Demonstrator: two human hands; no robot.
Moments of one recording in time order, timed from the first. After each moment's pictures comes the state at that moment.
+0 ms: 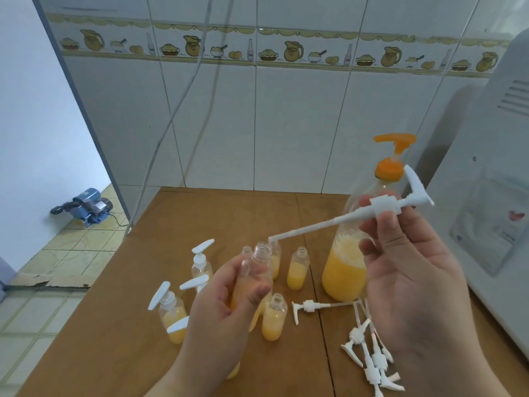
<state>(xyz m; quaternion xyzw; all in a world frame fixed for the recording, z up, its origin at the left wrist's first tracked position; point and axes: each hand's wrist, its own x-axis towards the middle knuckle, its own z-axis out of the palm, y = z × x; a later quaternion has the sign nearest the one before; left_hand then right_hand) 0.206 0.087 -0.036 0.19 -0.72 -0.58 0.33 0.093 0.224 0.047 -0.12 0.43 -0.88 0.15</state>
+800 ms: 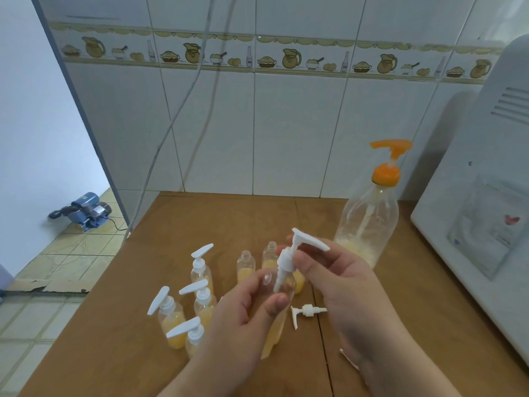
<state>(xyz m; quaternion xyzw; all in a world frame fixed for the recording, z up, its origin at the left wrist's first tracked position) 0.198 0.097 -0.032 0.15 -0.75 -0.60 0.24 0.097 0.203 0.023 -0.23 0.61 -0.70 0.31</state>
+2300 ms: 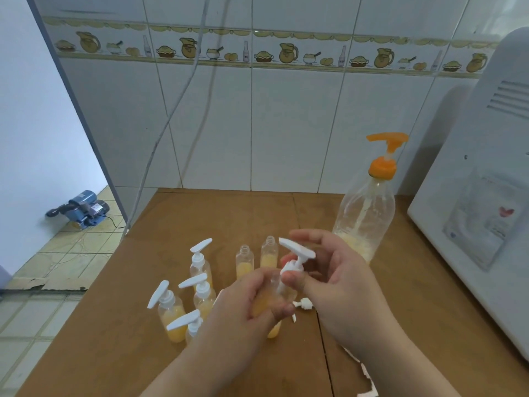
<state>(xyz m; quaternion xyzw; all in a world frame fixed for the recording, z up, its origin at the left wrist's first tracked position) 0.203 0.092 -0.024 0.18 -0.83 -0.51 0.16 0.101 0.206 0.015 -0.32 0.68 -0.62 0.21</state>
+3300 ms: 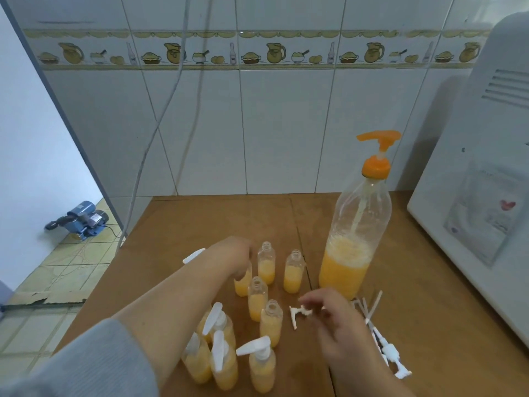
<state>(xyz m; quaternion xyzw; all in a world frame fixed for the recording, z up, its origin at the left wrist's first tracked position) 0.078 -0.001 -0.036 0.25 -0.94 -0.05 -0.24 0.062 0.226 -0.103 -0.43 0.77 -0.47 0.02</state>
